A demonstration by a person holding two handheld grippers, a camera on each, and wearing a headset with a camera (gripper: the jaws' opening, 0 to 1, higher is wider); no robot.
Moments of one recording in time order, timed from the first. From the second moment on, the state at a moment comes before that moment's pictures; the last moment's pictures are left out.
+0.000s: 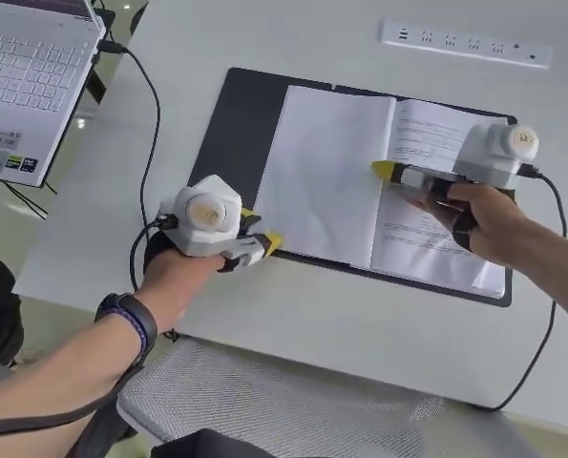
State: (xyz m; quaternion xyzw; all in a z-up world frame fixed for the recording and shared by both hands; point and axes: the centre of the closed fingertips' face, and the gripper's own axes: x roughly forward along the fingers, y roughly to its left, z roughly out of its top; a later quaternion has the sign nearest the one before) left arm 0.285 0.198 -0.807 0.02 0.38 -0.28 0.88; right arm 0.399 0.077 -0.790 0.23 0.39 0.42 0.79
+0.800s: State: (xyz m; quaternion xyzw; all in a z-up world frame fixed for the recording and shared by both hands) left arm 0.284 0.197 -0.804 0.01 0.38 -0.28 0.88; right arm 0.443 0.081 -0.791 0.27 0.37 0.40 0.79
